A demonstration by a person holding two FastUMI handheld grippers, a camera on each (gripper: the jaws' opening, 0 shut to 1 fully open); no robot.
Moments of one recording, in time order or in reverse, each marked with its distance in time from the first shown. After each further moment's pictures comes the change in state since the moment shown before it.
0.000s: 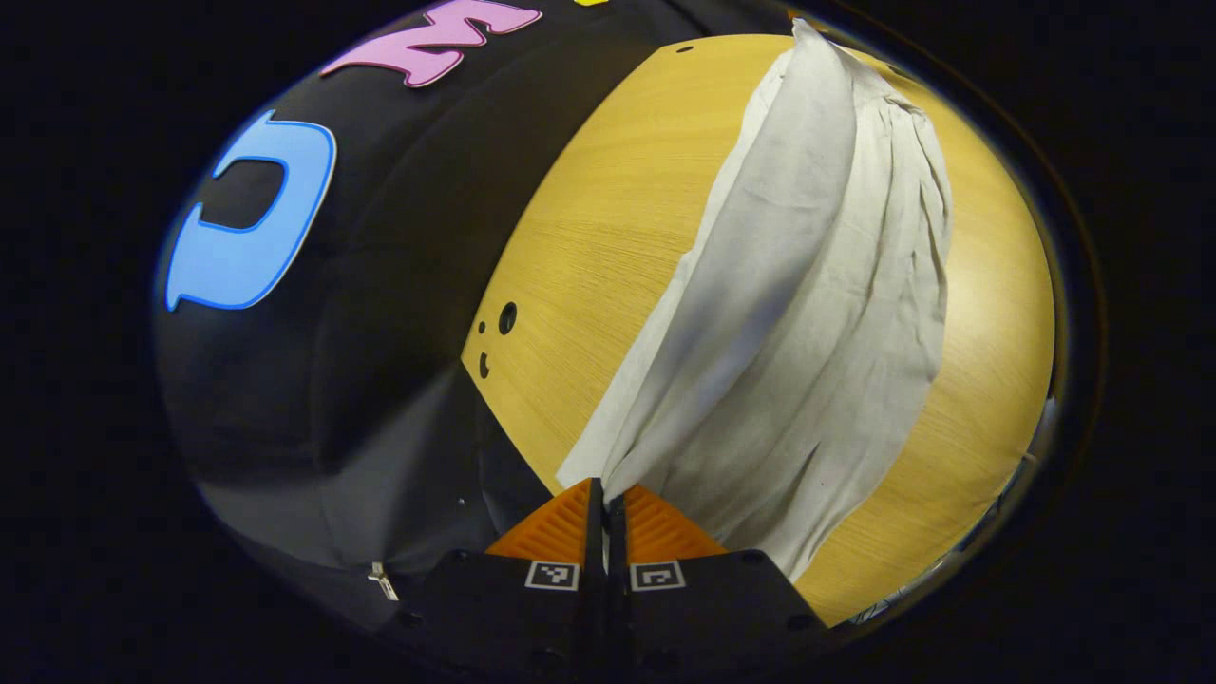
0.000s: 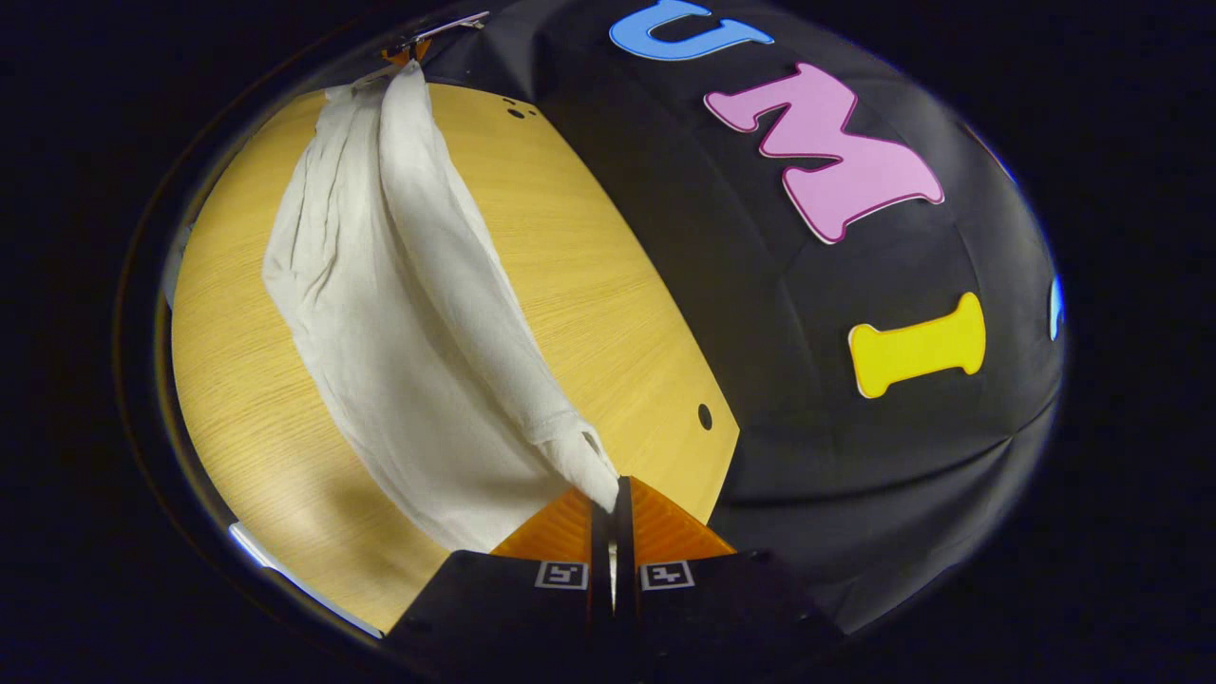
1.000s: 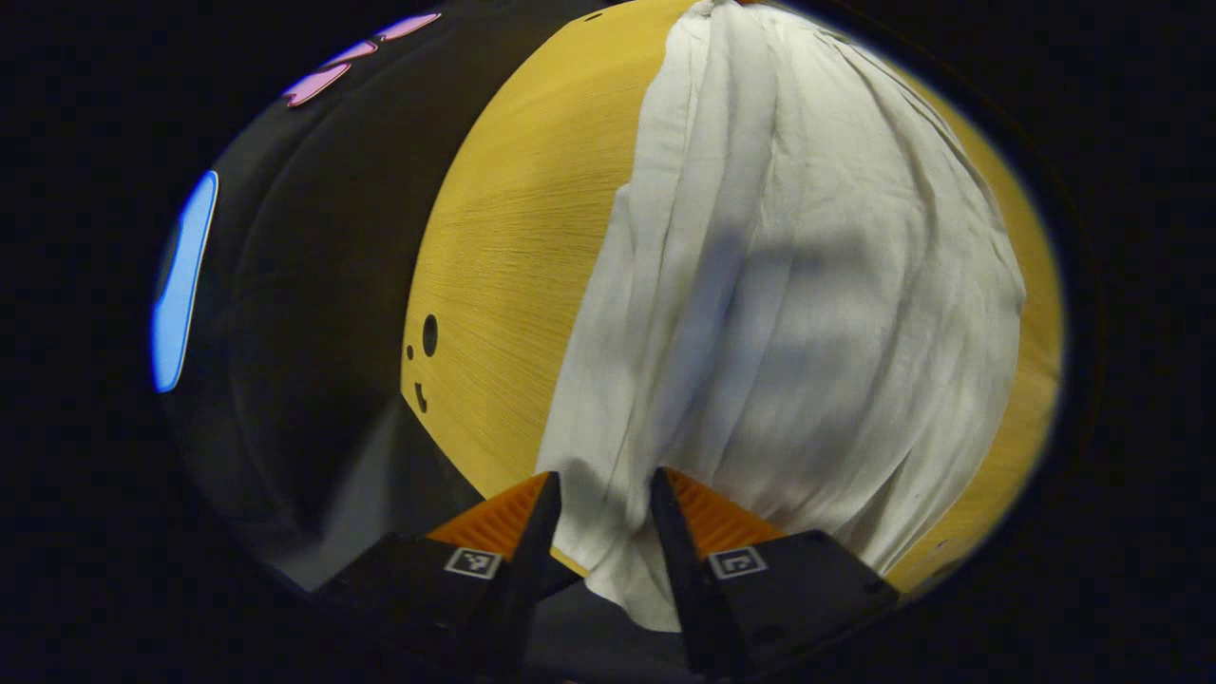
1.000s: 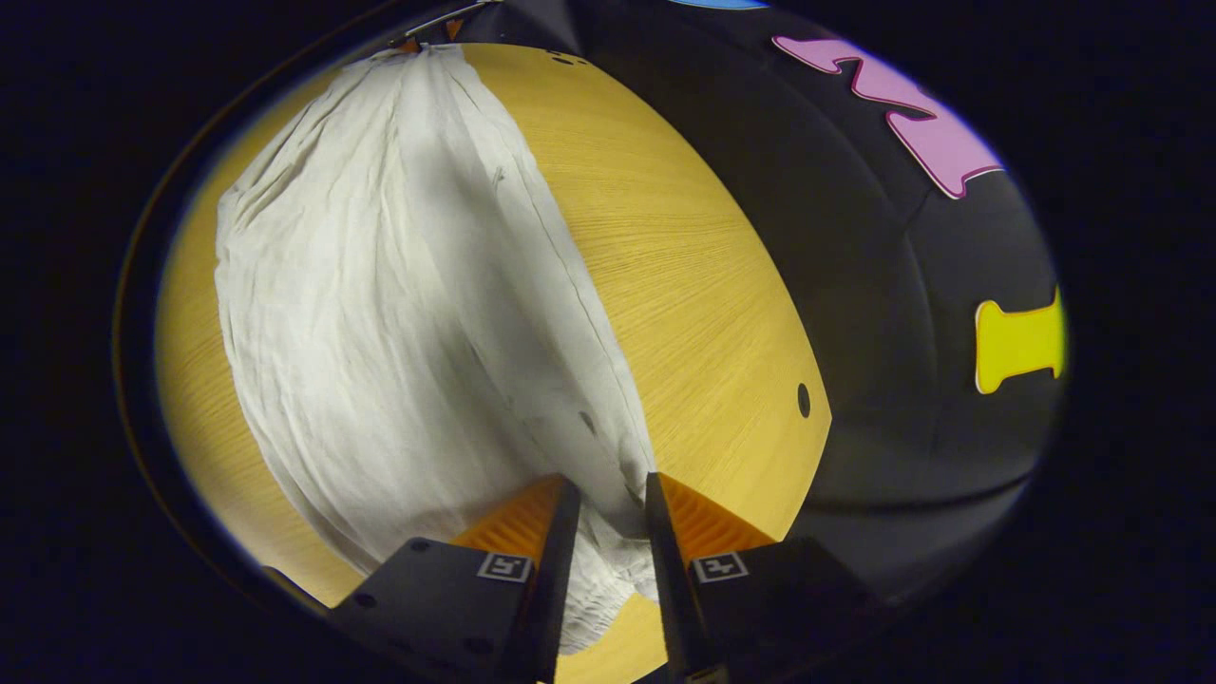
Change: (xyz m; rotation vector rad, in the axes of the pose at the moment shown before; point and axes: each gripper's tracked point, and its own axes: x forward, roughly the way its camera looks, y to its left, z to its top) left arm 0.081 -0.002 -0.005 0.228 0.028 -0.071; right arm 0.095 0.042 -0.039 -0.017 0.105 0.220
